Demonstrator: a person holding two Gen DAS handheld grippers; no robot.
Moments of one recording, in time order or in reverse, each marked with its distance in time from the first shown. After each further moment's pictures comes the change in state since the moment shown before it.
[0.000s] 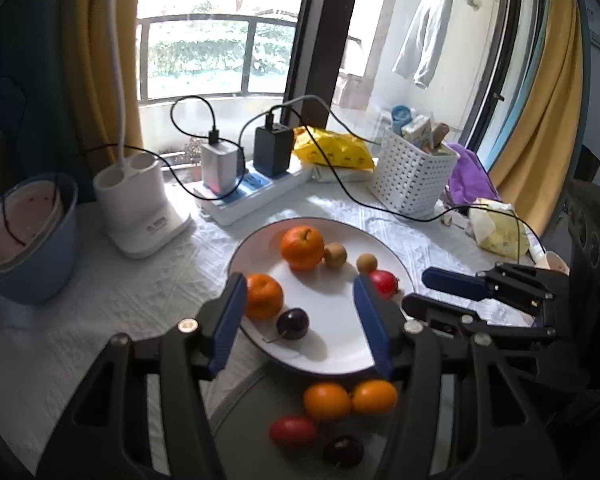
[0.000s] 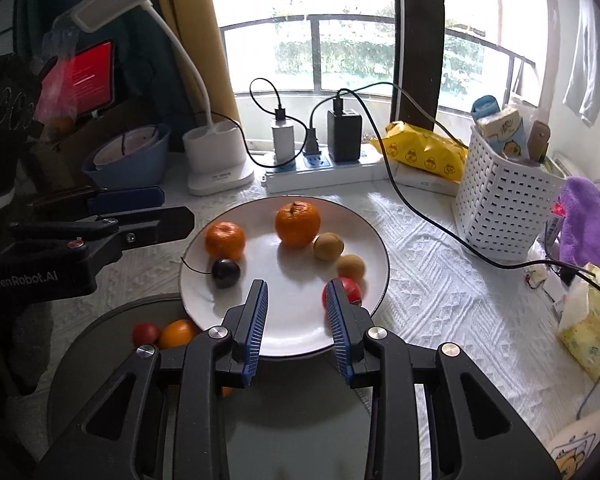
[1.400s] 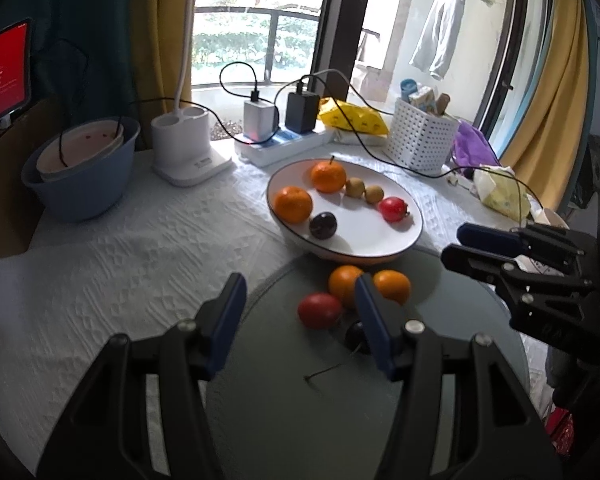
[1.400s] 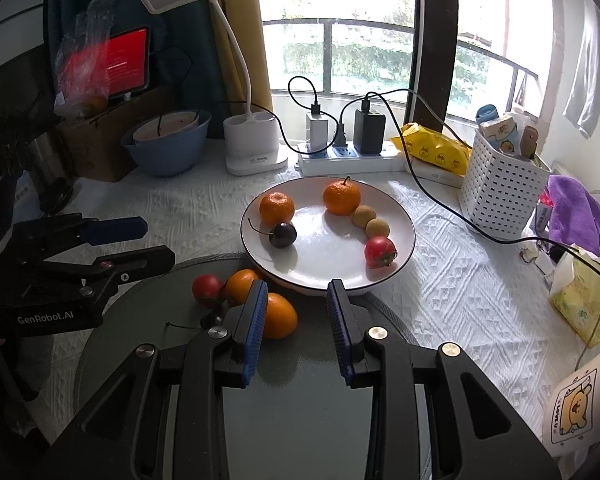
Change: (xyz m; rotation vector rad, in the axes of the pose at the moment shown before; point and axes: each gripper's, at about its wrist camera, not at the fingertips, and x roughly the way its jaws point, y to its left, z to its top) left arm -0.049 0.005 -0.073 -0.025 0.027 0.076; right arm -0.043 0.049 -0.034 -0.038 -0.002 -0.009
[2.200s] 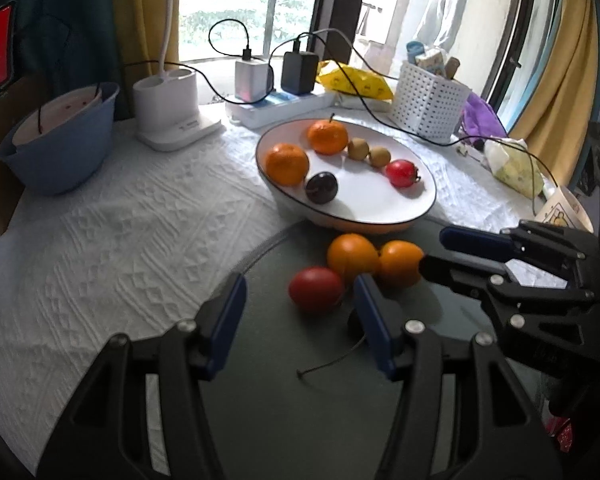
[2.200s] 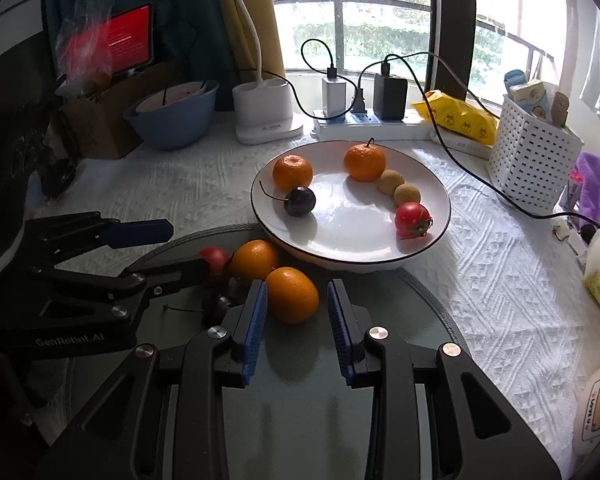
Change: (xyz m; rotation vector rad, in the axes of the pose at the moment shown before) left arm 0.037 -0.006 -0.011 0.001 0.099 0.006; right arm 0.034 0.004 -0.012 0.010 0.074 0.061
